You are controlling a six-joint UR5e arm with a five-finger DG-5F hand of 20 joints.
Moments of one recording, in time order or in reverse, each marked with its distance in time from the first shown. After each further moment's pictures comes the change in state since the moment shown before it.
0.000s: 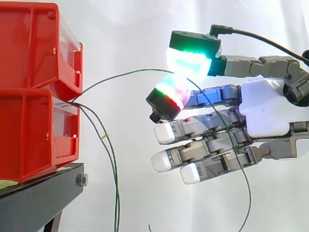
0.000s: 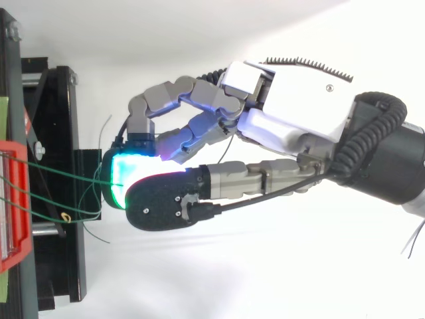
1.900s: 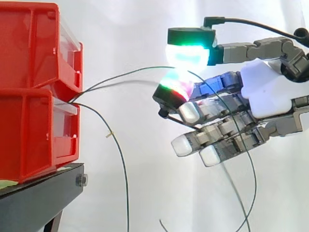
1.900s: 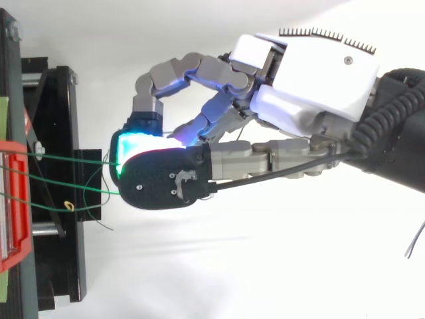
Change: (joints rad) arm -0.014 0.000 0.136 -0.282 -0.002 0.045
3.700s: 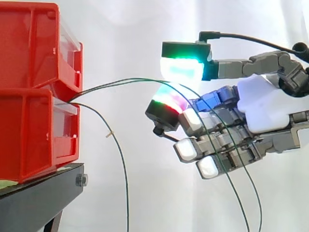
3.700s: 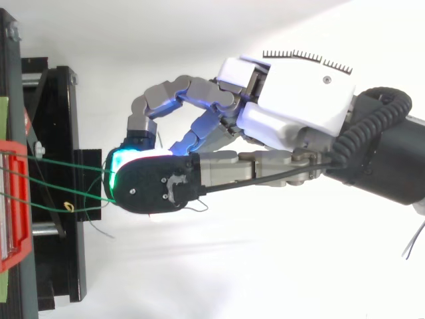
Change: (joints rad) arm 0.011 -0.025 -0.016 0.055 0.000 0.056
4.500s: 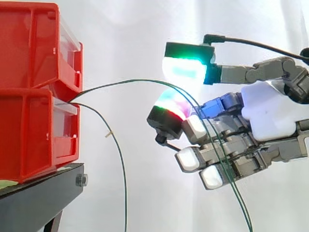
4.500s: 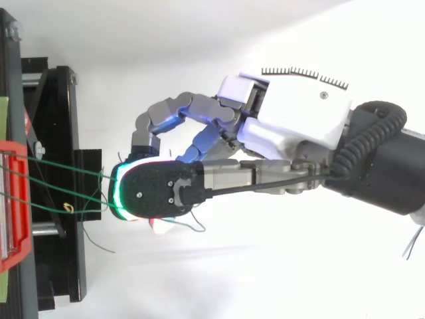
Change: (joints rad) arm 0.012 0.000 -0.022 0.012 -0.002 0.031
